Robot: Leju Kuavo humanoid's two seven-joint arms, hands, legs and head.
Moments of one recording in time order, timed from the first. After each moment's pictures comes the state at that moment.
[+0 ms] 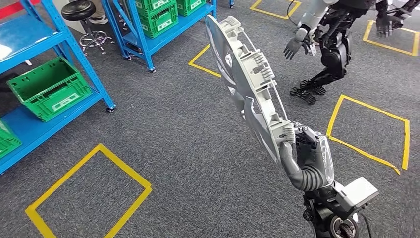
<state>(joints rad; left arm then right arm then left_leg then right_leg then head) -0.07 -0.11 0.92 -0.18 -1.13 -0.32 -0.24 0.02 -0.01 0.10 -1.67 0.06 0.27 -0.62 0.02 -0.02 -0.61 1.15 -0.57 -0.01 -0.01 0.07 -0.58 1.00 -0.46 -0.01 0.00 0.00</state>
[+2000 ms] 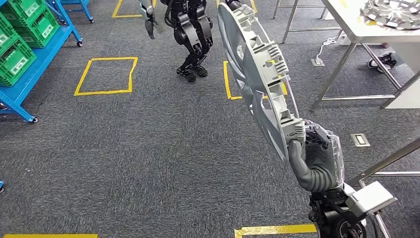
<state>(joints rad) -0.09 -0.12 0.94 -0.18 -1.14 -0.32 -0.24 0.02 0.03 0.07 -1.72 0.09 0.27 -0.61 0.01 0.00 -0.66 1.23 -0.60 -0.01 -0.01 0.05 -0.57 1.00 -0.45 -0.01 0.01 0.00</state>
